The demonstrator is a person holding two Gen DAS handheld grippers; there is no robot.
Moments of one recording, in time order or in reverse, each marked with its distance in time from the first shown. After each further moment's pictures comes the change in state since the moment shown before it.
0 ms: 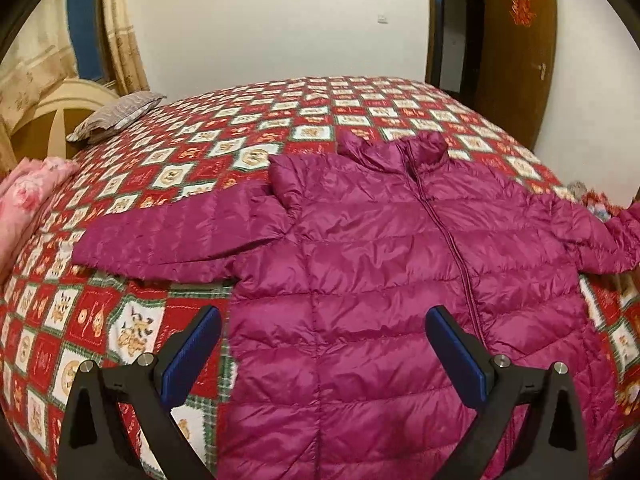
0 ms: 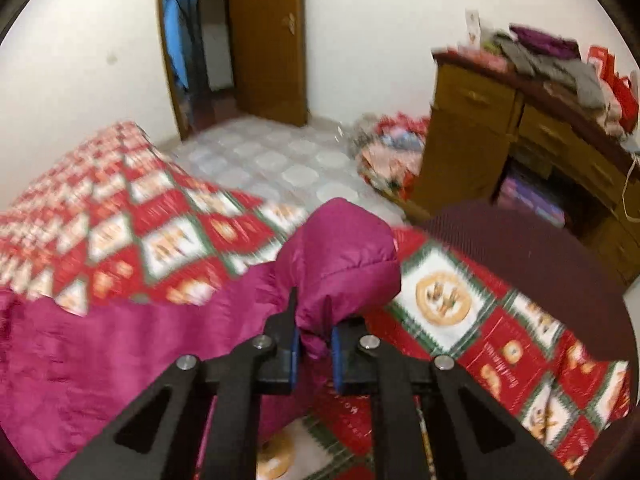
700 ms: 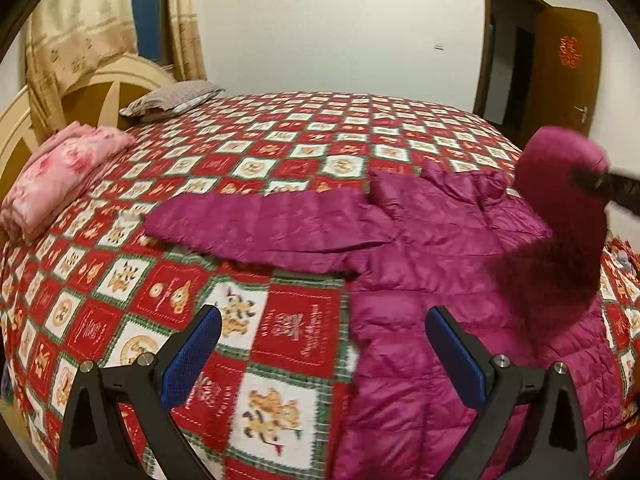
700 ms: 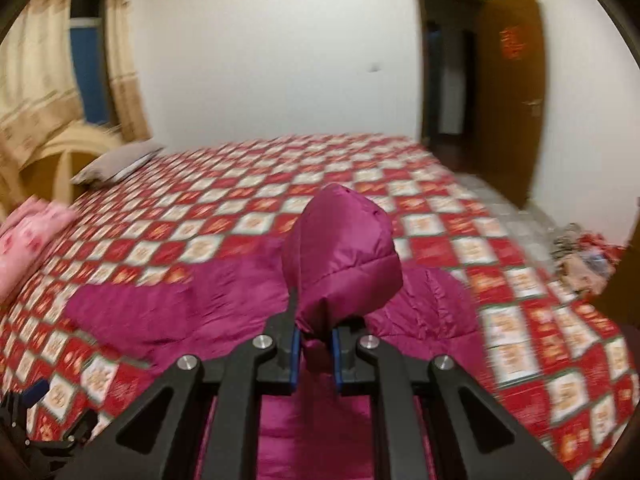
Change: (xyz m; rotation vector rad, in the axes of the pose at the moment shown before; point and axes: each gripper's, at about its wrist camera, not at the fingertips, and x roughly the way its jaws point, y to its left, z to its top) left arm -0.037 0.094 -0.017 -0.132 -0.045 0.114; right arm -0.173 0.307 -0.125 -0.474 -0.048 0.678
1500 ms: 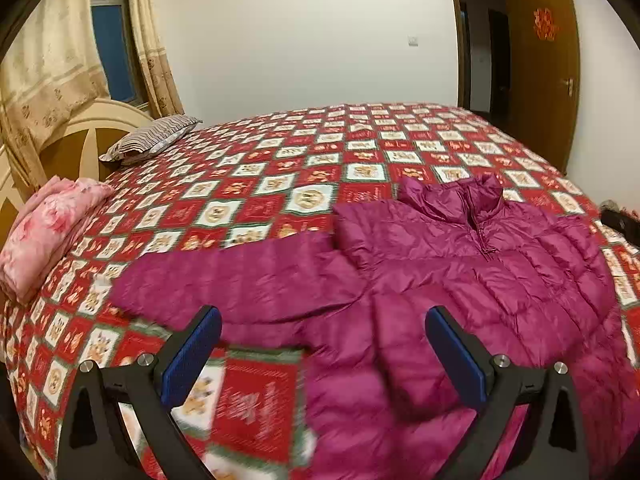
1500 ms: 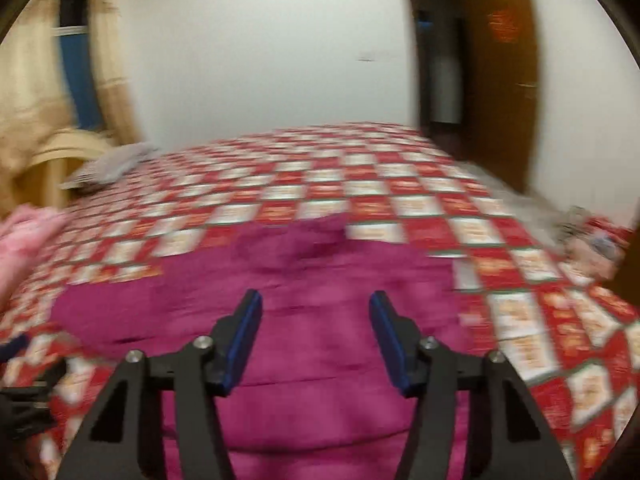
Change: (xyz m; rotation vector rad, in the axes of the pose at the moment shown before) left arm 0.059 -0.081 0.047 0.143 -0.048 0.029; right arm 0.024 -0.086 -0.019 0.092 0.000 -0.143
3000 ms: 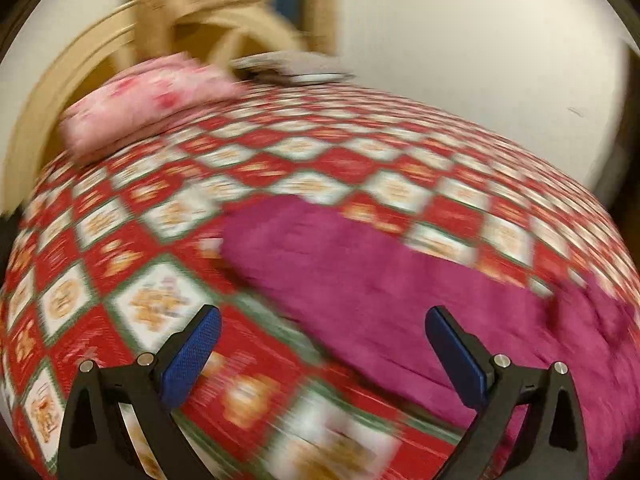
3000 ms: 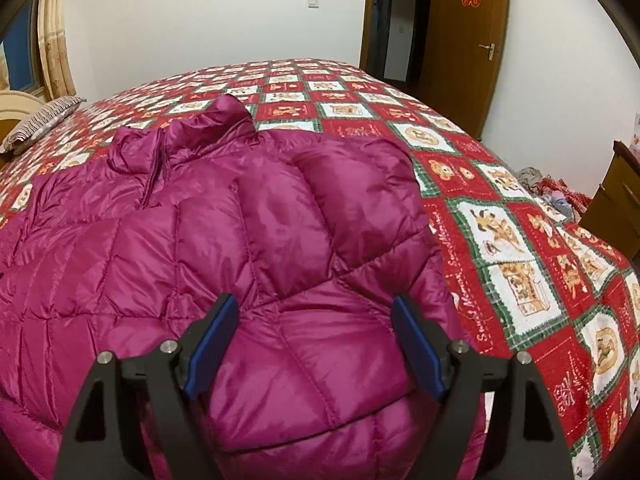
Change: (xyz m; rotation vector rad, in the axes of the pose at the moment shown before) left arm 0.068 0.169 -0.018 -0.442 0.042 0.198; right arm 0.089 -0.021 -0.071 -0.049 0.128 -0.160
